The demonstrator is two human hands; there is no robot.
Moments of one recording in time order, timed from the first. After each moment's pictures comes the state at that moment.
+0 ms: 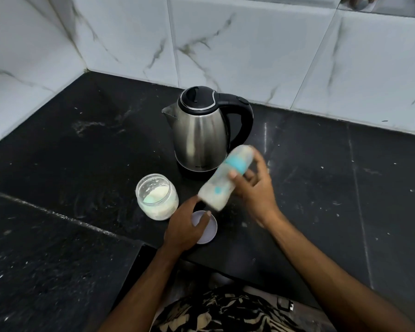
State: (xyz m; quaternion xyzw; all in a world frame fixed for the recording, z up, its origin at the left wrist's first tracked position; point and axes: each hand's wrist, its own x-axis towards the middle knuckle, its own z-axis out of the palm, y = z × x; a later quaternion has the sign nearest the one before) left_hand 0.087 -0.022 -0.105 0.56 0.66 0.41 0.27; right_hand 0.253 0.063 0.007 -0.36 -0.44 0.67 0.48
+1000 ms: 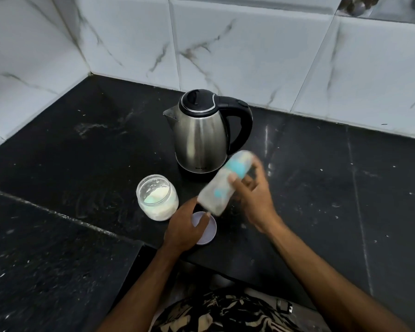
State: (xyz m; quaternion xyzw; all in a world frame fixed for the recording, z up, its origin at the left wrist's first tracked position) left_hand 0.088 -0.023 -0.102 0.56 0.67 0.40 0.27; right_hand 0.256 0.060 0.001 -0.37 -0.44 0.68 0.46
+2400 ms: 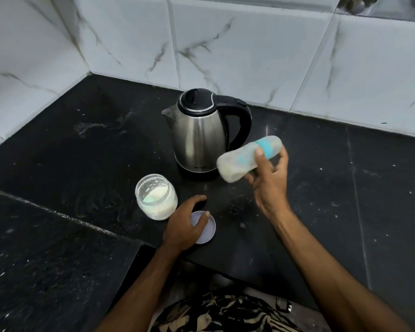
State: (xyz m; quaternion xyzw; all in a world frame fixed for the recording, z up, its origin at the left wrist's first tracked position) left_hand 0.087 -0.021 -0.105 0.57 0.68 0.39 0.25; right_hand 0.263 0.082 0.019 -0.36 -0.33 0.66 0.57
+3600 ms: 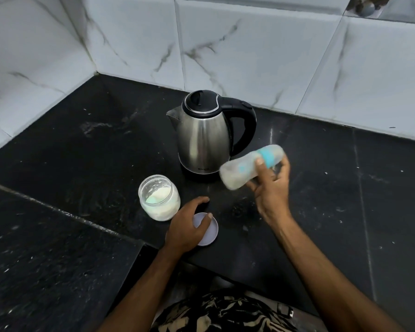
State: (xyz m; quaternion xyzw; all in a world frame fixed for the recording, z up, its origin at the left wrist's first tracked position) left_hand 0.088 -0.022 -0.104 0.56 0.68 0.39 0.25; right_hand 0.265 0.083 0.003 -0.38 -0.32 0.67 0.56
